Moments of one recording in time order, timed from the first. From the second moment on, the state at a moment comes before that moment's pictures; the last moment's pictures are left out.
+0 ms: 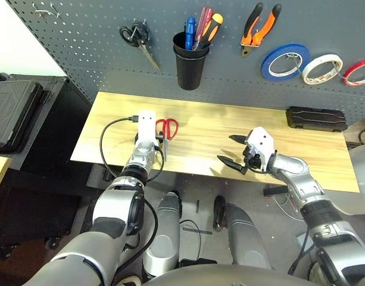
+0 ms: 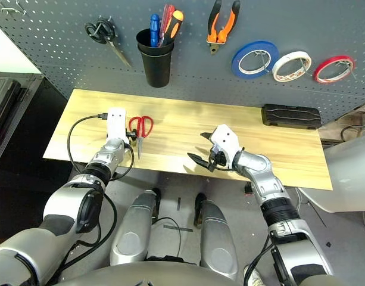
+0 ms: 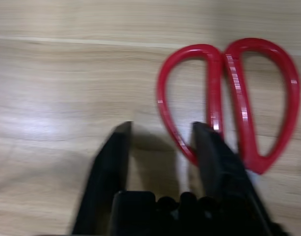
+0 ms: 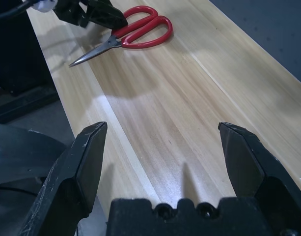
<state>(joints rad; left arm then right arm) -0.77 0.11 0.11 1.19 0.02 0.05 0.09 -0.31 -0.37 0.12 0.42 0.07 -0.13 0.86</state>
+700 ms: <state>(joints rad) -0.73 0.07 0.18 1.05 -0.05 0.00 0.11 -0.36 -0.34 0.12 0.46 0.08 -0.19 0.89</state>
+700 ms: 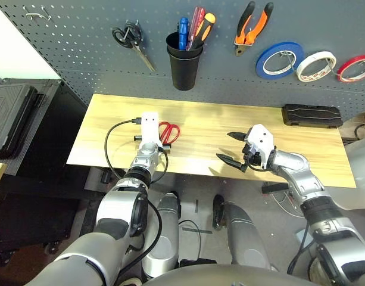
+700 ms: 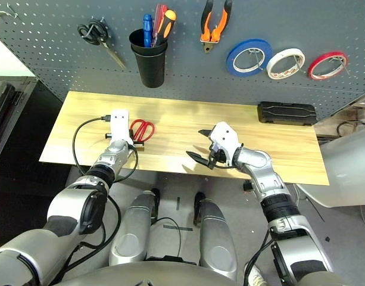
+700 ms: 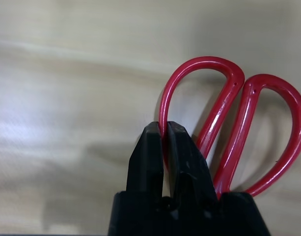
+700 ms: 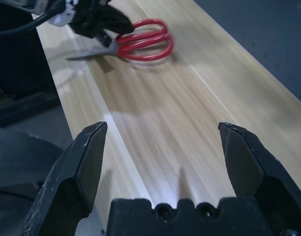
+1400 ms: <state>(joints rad) -0.34 0.01 0.25 0.00 -0.17 0.19 0.18 -0.44 -0.31 0.09 0.55 0.20 -0.32 1.00</state>
